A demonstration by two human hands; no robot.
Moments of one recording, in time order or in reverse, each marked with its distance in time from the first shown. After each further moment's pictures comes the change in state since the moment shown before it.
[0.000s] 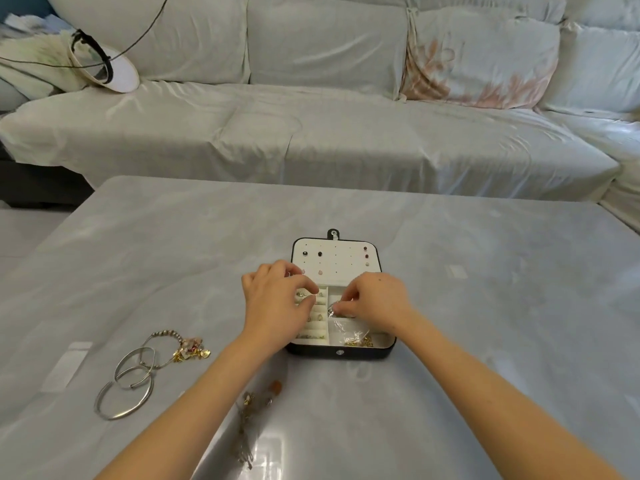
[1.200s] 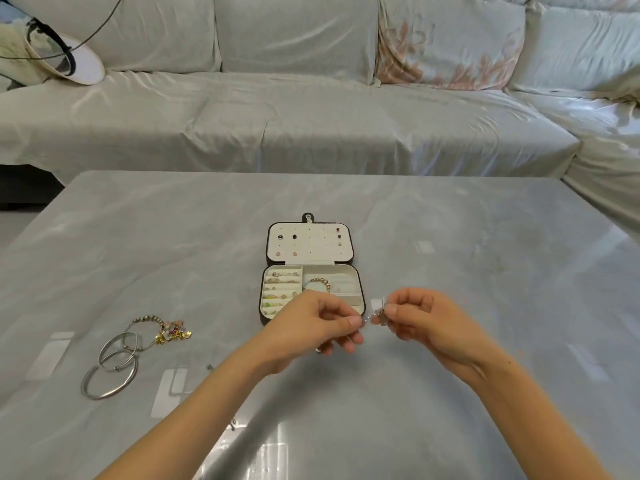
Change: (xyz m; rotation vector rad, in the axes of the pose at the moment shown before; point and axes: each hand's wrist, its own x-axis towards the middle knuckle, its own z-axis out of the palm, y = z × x) left_hand -0.050 0.072 -0.021 -0.971 -0.756 -0.168; right_hand -0.124 0.057 -0.034 1.272 -0.085 0.215
